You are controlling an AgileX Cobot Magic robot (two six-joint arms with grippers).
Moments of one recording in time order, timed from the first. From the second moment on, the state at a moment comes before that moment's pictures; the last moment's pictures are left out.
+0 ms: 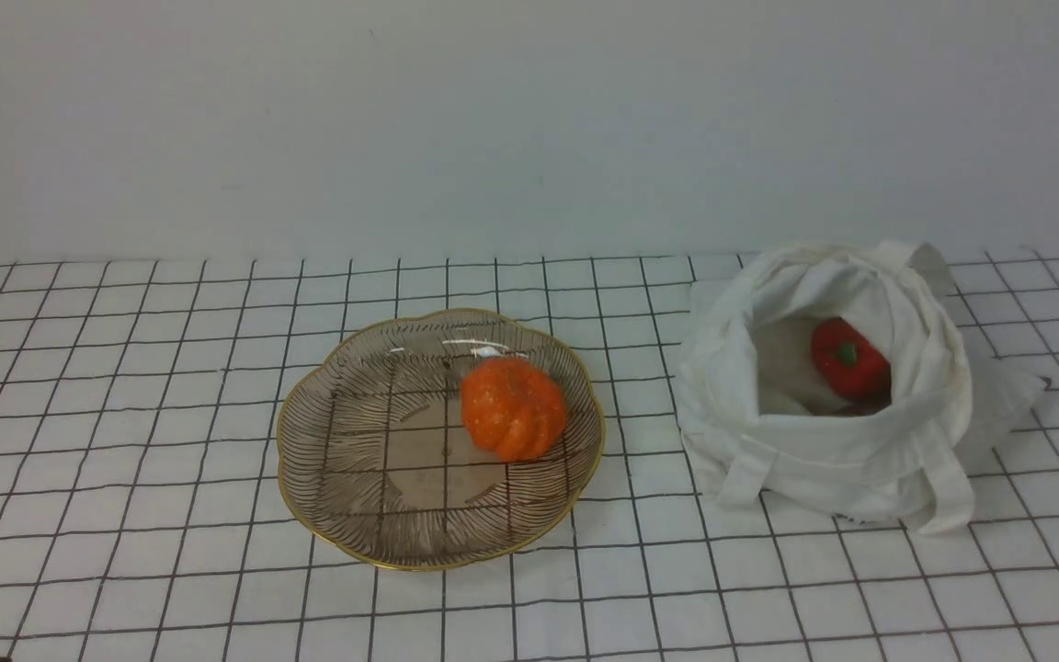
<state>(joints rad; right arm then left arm) 0.44 0.38 -1.08 -0.36 0.69 0.37 -0.05 -0.01 0.03 0.05 0.38 0.03</state>
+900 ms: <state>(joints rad) 0.44 -0.02 -0.43 -0.41 0.34 0.40 -0.05 -0.01 0.03 0.05 0.38 0.03</state>
